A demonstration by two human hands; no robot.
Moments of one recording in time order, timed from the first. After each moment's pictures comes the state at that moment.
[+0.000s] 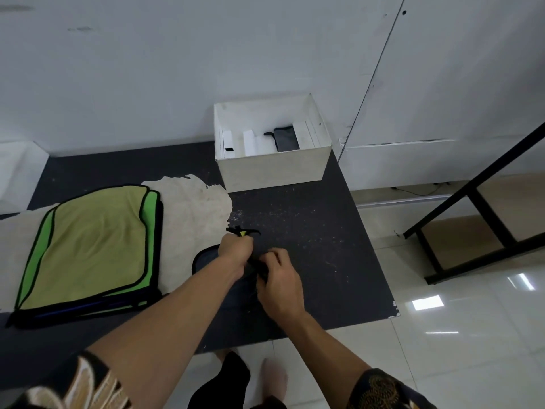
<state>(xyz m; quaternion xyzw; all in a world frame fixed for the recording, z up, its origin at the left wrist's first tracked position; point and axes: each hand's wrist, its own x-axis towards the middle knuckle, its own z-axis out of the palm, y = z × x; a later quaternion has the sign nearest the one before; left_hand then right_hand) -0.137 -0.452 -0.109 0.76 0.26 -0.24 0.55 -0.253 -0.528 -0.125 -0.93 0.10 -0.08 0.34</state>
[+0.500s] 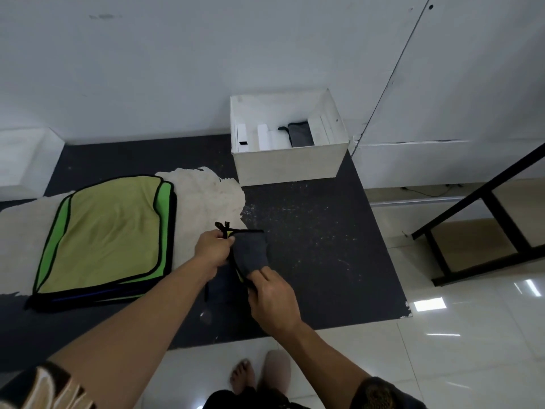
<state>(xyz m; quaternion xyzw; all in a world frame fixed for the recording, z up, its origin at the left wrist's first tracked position) -0.123 -0.372 -0.128 0.78 0.23 -0.23 0.54 -0.267 -0.489 -0.139 -0.95 0.00 -0.05 0.31</state>
